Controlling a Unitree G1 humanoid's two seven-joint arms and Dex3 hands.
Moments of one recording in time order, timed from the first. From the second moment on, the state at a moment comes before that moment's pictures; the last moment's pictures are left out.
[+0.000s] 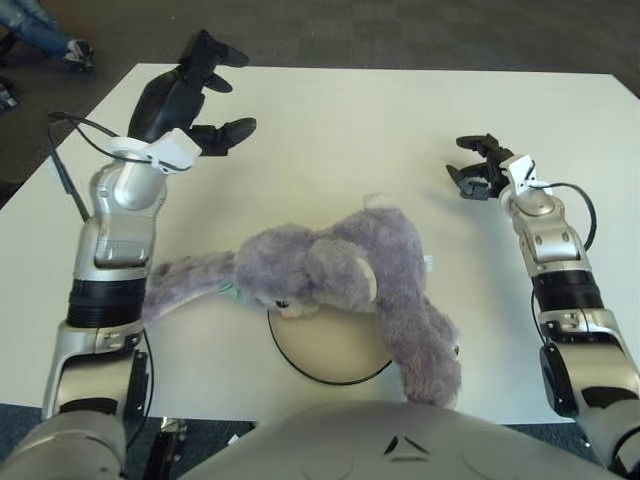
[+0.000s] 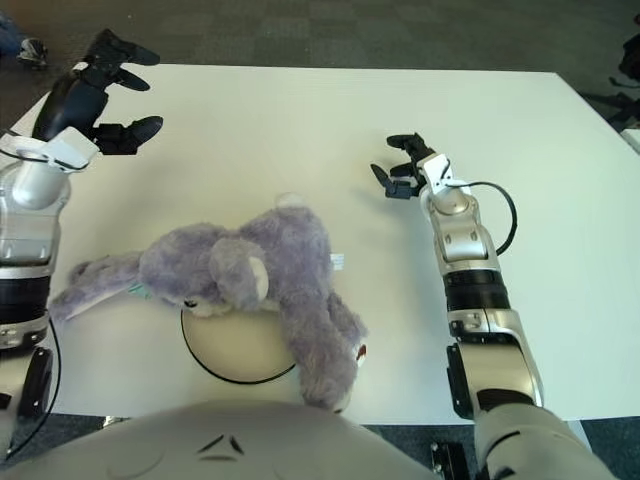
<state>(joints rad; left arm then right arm) -0.43 0.46 0.10 0.03 0.36 -0.20 -0.11 -0.45 -0.39 -0.03 0.30 -0.09 0.30 0.18</state>
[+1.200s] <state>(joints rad) -0.52 0.28 0.15 0.56 -0.06 -0.24 -0.14 -0.39 -0.28 -0.17 0.35 -0.02 0.14 0.03</state>
